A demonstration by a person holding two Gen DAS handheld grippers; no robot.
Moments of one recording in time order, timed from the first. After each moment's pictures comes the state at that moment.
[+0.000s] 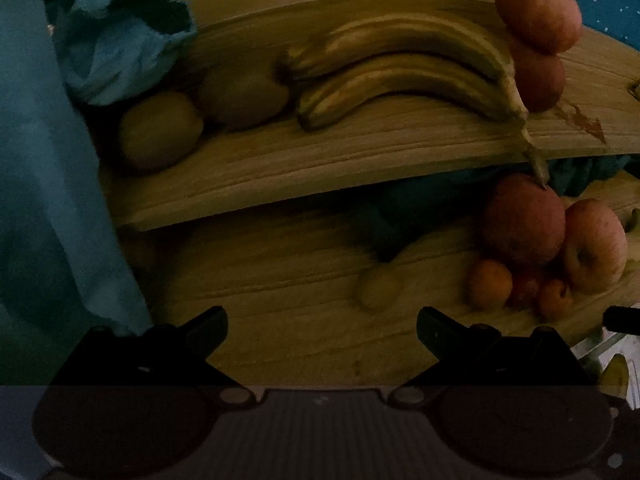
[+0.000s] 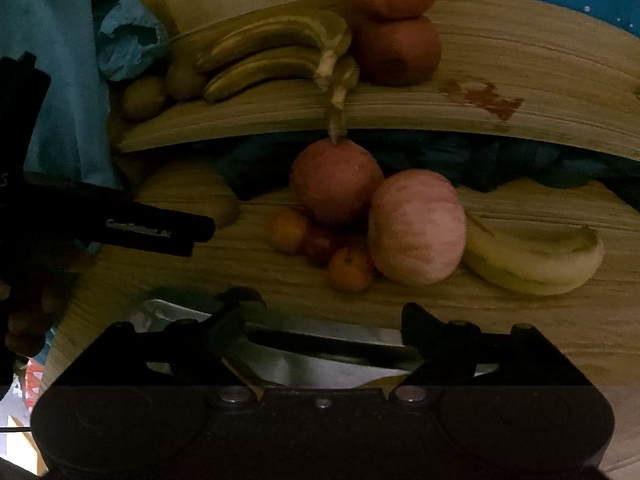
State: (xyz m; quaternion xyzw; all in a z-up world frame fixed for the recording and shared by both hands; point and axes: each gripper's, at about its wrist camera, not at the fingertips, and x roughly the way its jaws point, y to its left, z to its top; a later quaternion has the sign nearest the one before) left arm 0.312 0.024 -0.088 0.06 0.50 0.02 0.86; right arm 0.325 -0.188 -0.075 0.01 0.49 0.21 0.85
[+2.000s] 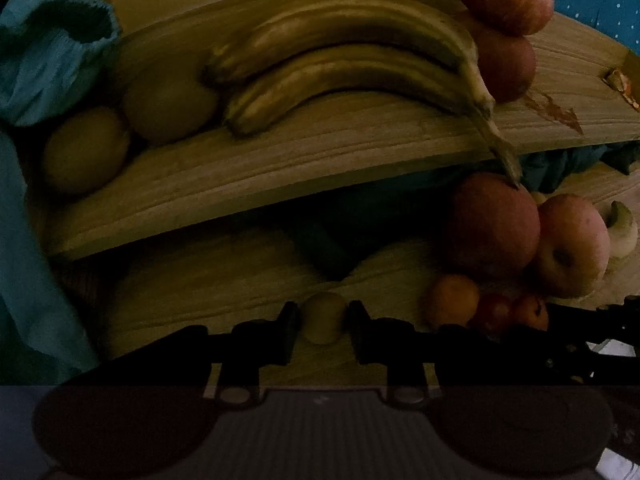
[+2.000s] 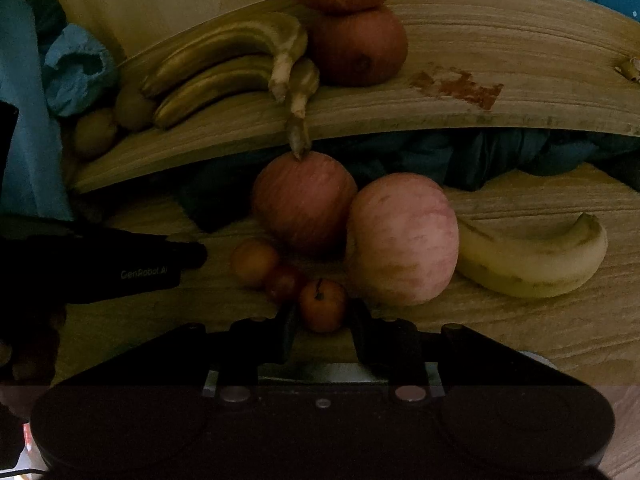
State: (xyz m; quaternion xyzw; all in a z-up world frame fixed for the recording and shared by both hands) left arm 0.324 -0.007 -0.106 0.06 0.50 -0.03 0.86; right arm 0.340 -0.177 -0.092 0.04 0.48 0.15 0.86
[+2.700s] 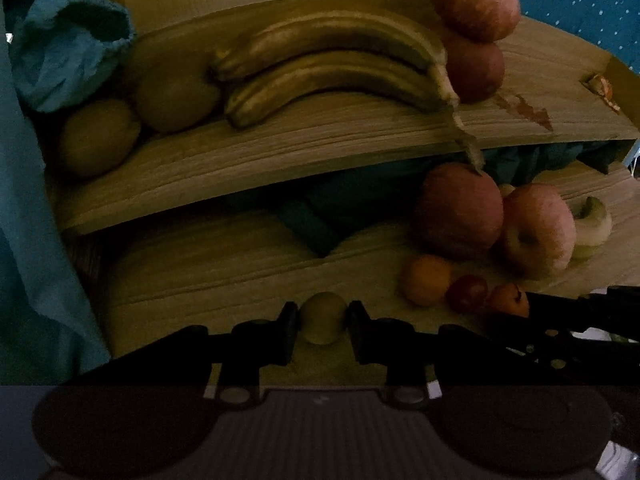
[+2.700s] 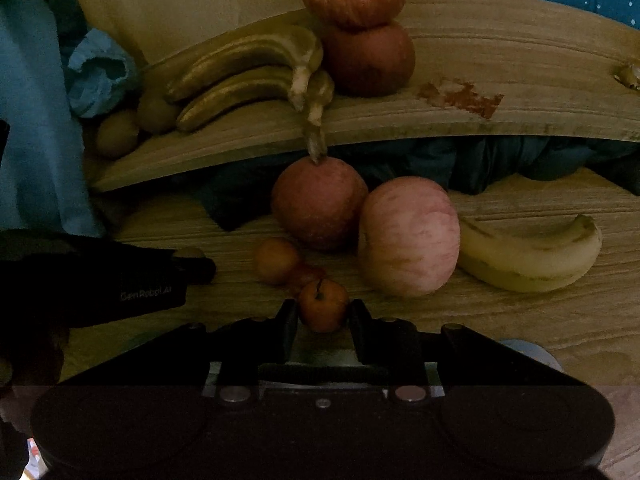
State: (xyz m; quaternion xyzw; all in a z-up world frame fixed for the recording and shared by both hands) left arm 0.317 0.005 -0.101 0.04 0.49 -0.05 0.87; right arm 0.321 -0.179 -0.079 0.05 0.47 0.16 0.87
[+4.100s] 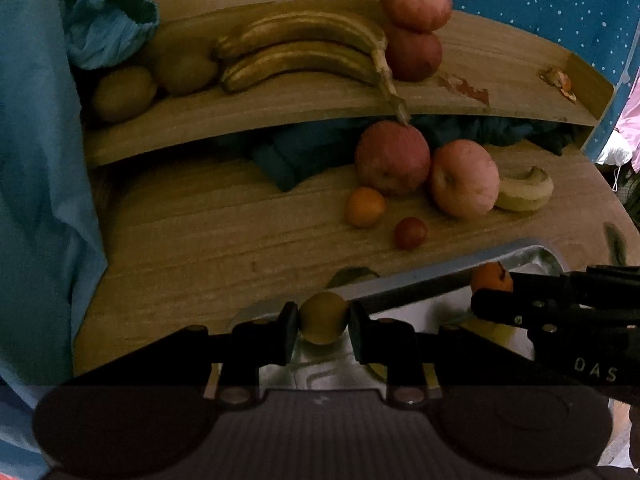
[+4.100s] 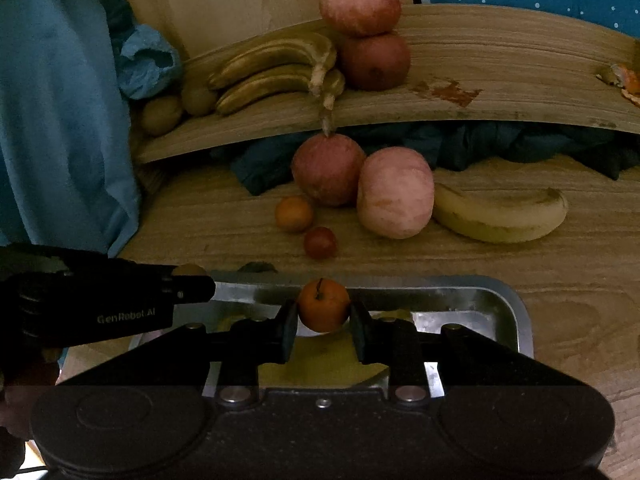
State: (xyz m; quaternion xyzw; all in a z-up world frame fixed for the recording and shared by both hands) left arm 0.240 -0.015 -0.085 0.01 0.49 -0.05 0.87; right arm 0.268 -0.210 -0.066 0.04 0.46 0.20 0.87
